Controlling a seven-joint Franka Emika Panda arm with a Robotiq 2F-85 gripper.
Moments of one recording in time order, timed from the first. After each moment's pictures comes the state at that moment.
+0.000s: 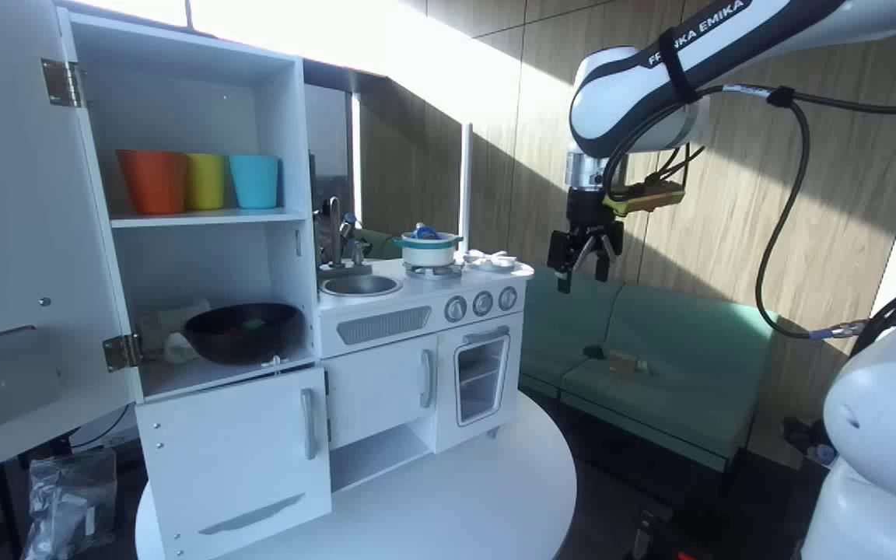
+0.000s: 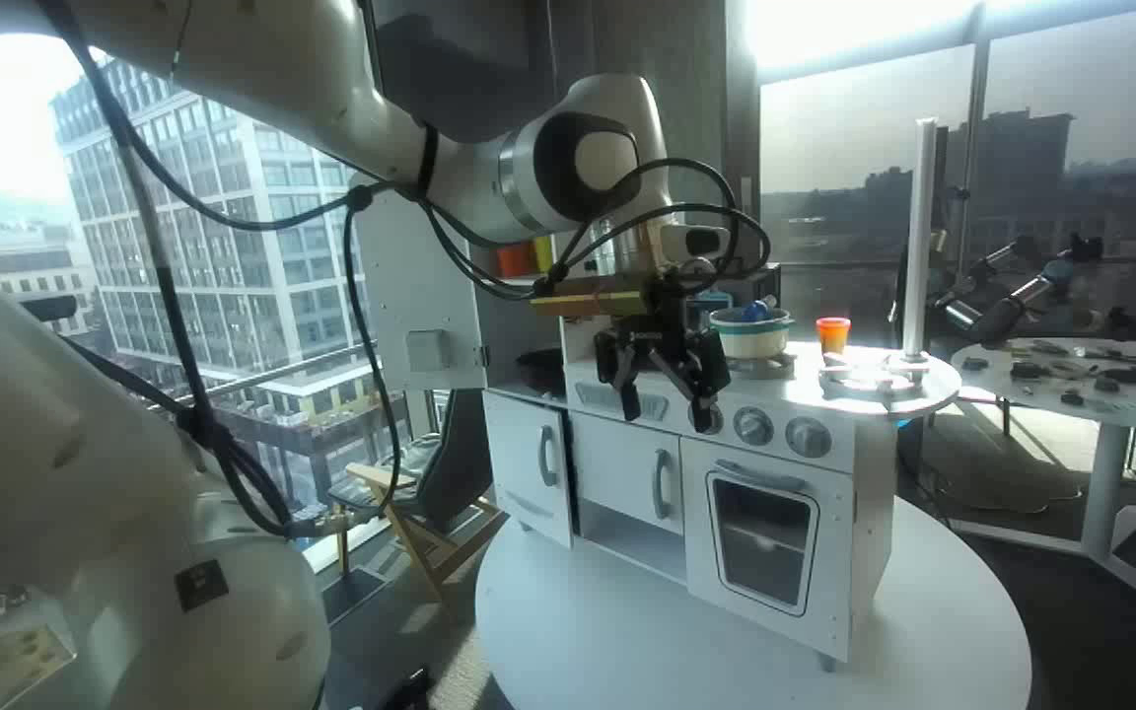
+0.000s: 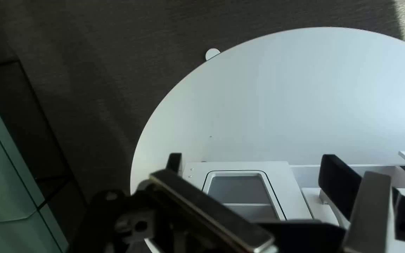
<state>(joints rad) -0.18 -0.50 -0.07 -2.47 -0.17 2.07 -0.03</state>
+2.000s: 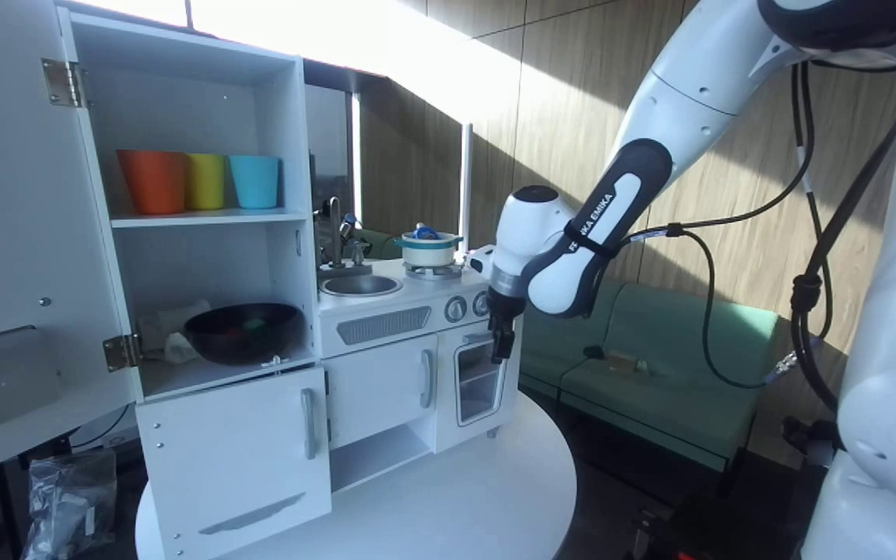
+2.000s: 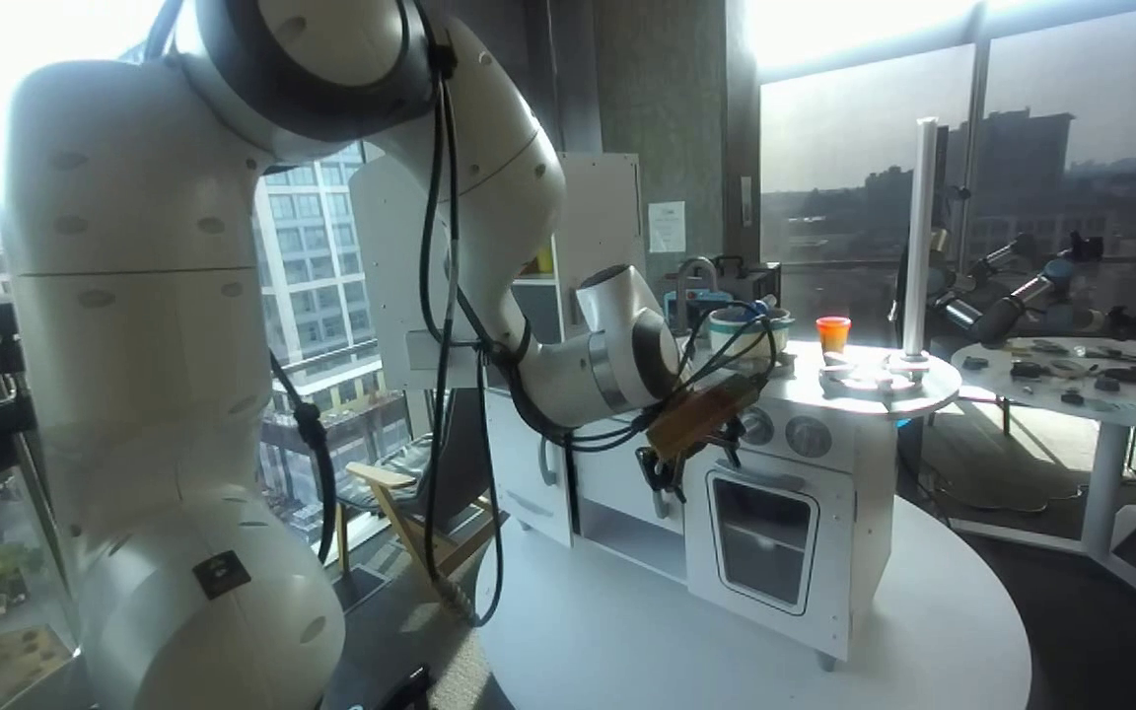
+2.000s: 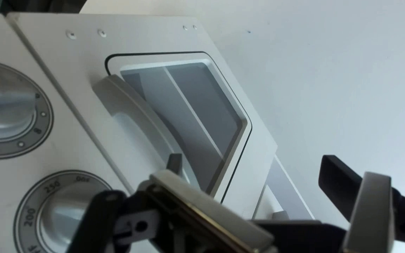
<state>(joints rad) -0.09 0.09 -0.11 -2.44 -0.63 2.93 -0.53</state>
